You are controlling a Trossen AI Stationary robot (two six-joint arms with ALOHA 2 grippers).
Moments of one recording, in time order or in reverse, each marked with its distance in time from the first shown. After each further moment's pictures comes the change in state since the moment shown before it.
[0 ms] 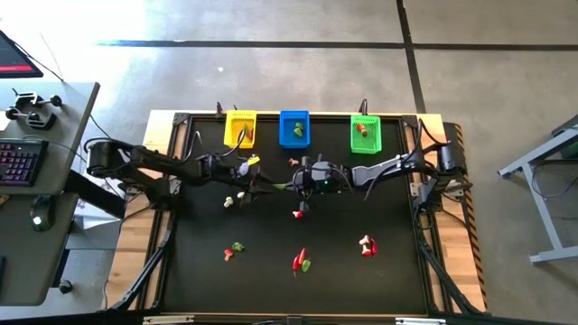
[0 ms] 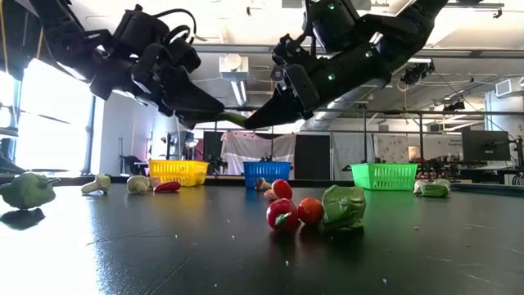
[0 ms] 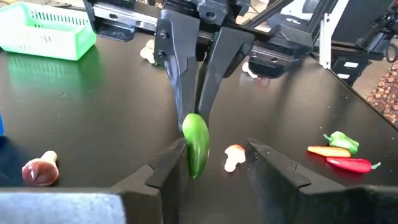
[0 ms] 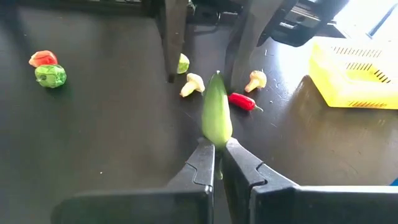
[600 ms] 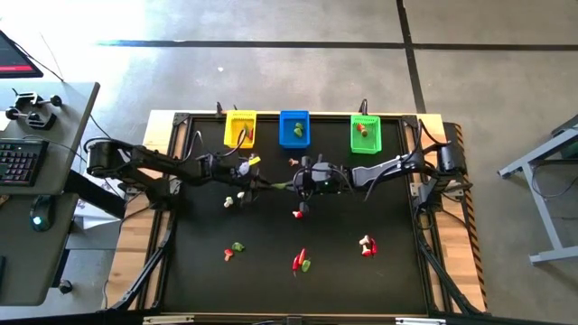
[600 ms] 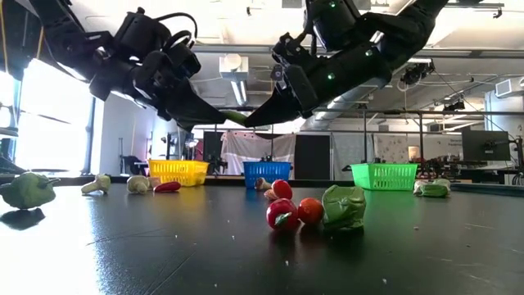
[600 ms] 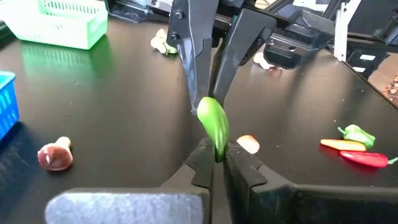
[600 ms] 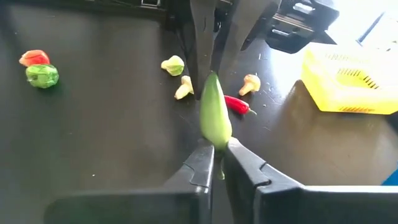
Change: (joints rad) left arm 0.007 0.000 0.000 -0.036 -0.032 0.014; right arm 0.001 0.000 0.000 0.012 0.035 -0.019
